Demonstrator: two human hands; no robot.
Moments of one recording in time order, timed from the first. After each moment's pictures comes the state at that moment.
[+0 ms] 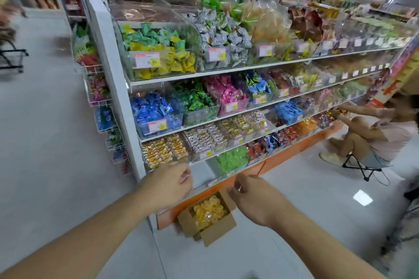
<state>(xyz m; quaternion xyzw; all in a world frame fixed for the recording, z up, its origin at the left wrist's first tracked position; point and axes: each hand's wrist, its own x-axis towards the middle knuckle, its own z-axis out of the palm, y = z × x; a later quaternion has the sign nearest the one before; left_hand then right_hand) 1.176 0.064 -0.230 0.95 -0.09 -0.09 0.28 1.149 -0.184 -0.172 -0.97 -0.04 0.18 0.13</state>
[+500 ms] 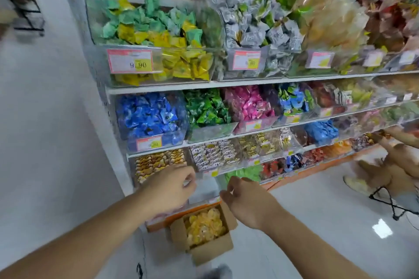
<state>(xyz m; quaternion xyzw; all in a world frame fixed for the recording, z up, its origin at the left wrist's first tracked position) 1.351 0.050 -0.288 0.95 -0.04 -0.10 0.29 1.369 -0.176 -0.235 -0.95 -0.12 0.25 0.12</state>
